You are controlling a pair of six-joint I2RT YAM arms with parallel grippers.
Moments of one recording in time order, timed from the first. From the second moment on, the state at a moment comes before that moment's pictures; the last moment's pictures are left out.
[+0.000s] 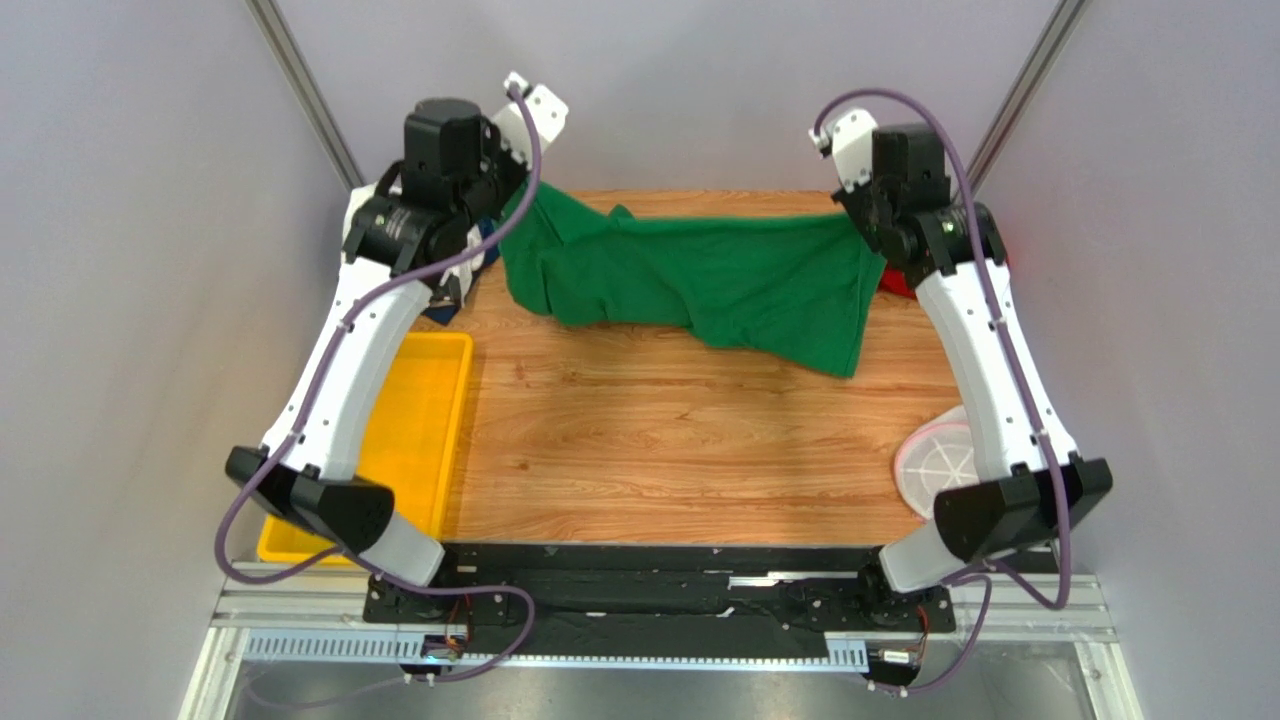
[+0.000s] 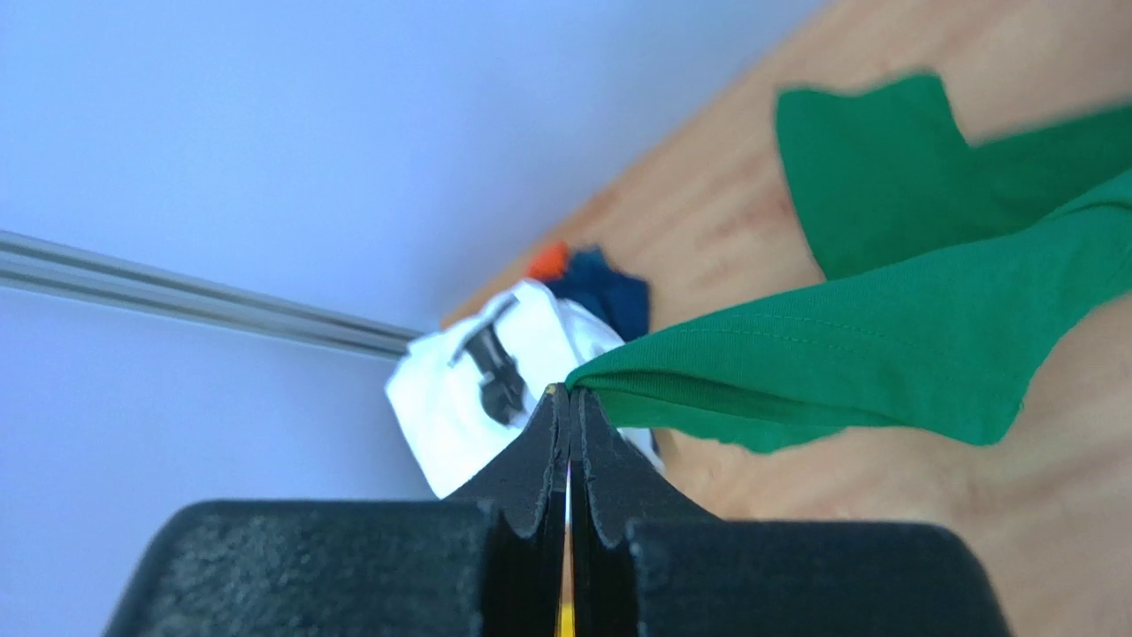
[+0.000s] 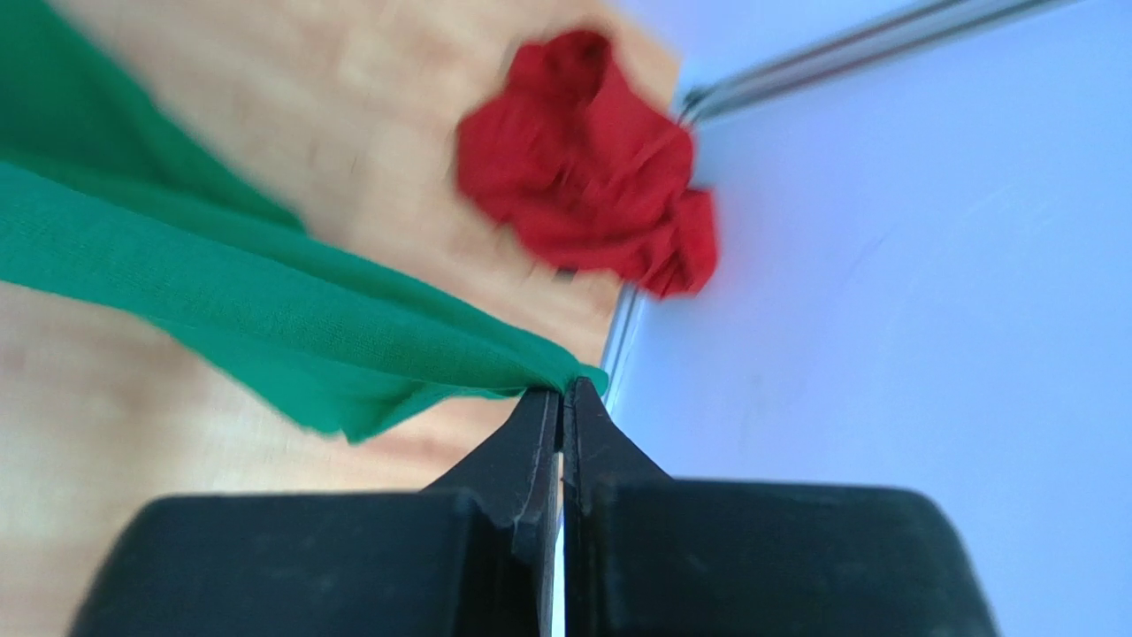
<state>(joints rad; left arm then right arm) -0.39 1.50 1.85 -0.72 -0.16 0.57 0.22 1.49 1.75 -0.89 0.30 -0.52</state>
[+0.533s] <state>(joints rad) -0.38 1.73 2.30 -0.65 -0.27 0.51 0.22 1.60 2.12 -0.62 0.40 -0.48</state>
